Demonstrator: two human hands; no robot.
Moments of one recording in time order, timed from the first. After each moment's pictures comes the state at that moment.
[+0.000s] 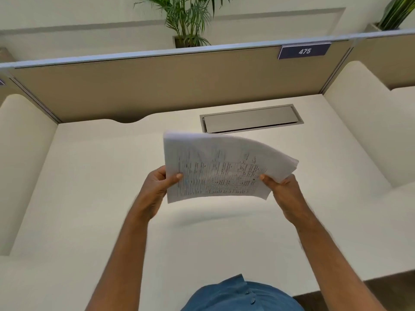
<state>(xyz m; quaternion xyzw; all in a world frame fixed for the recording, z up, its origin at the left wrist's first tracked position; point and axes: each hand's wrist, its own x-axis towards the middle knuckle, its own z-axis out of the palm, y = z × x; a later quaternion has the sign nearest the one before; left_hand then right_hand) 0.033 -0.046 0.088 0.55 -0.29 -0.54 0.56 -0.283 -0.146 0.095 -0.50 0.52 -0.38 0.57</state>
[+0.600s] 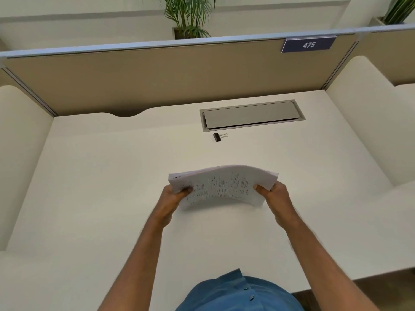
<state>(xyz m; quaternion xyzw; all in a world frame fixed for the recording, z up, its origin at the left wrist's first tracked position) 0.007 -0.041 0.013 0.62 -0.26 -0.54 0.51 -0.287 -0.142 0.036 -0.48 0.56 -0.33 0.59</state>
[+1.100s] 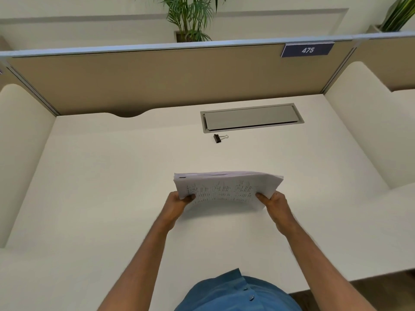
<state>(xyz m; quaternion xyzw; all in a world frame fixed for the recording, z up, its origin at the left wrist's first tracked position) -0.003 -0.036 -0.023 0.68 -0.25 -0.53 0.44 -0.303 -0.132 0.011 -0.50 0.59 -0.27 0.57</state>
